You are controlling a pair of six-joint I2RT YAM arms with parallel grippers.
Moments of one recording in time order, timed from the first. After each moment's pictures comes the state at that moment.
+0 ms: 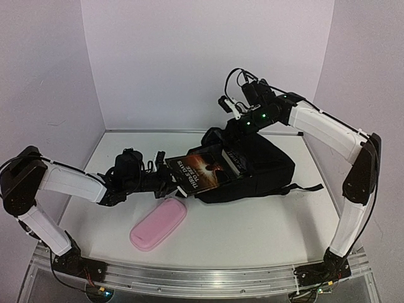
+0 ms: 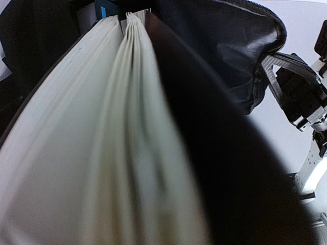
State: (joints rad) left arm -0.77 1.55 0.67 0.61 0.43 -1.23; right arm 0.65 1.87 1.87 -0.80 -0.17 -0.02
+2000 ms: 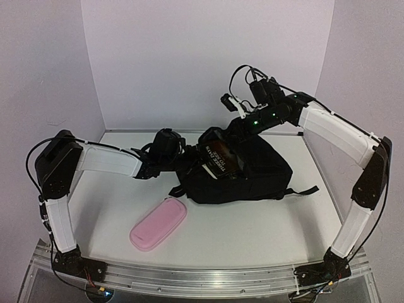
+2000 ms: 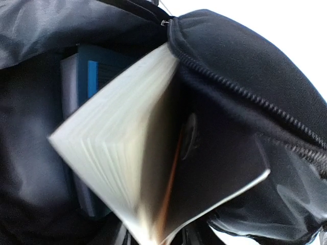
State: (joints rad) left arm -0.81 1.90 1.22 0.25 0.21 -1.27; right arm 0.64 1.78 1.80 -0.79 -0.31 -0.02
